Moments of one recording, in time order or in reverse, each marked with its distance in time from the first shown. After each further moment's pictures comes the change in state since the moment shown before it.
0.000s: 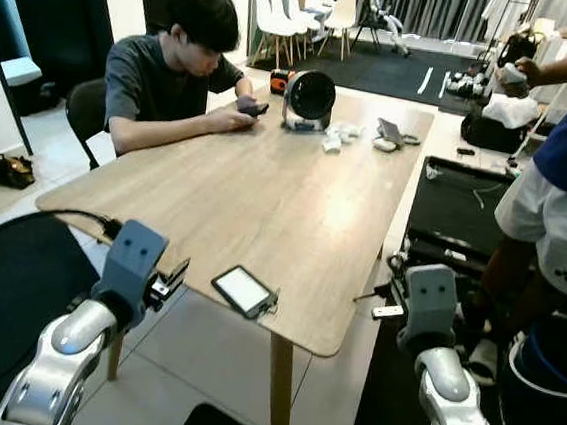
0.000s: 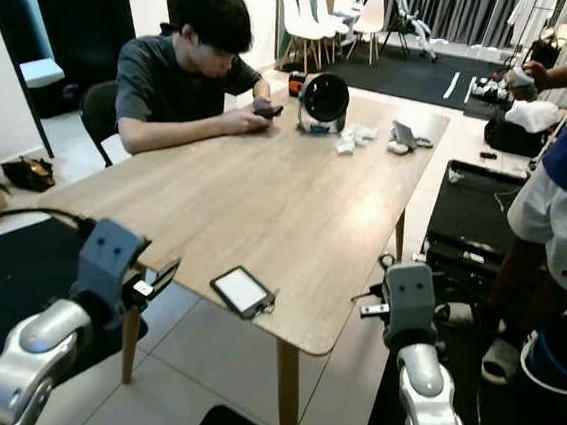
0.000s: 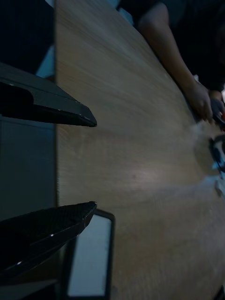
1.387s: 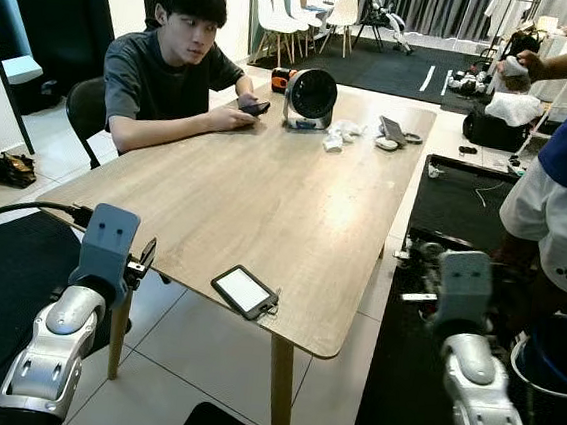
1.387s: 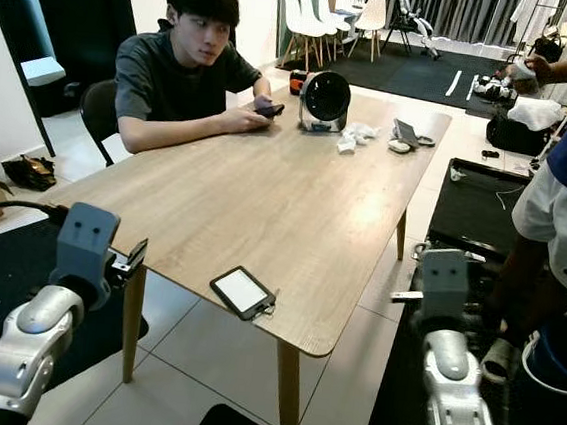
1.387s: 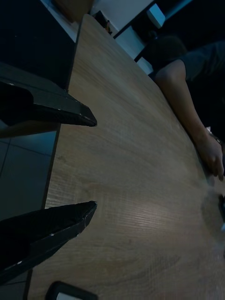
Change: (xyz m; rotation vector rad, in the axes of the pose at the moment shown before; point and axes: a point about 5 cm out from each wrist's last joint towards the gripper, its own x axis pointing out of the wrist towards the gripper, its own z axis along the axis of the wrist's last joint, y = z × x) left arm 0.024 0.024 -0.003 -0.013 0.019 0.204; right arm 0.011 -0.019 0.008 -0.020 0.010 -0.059
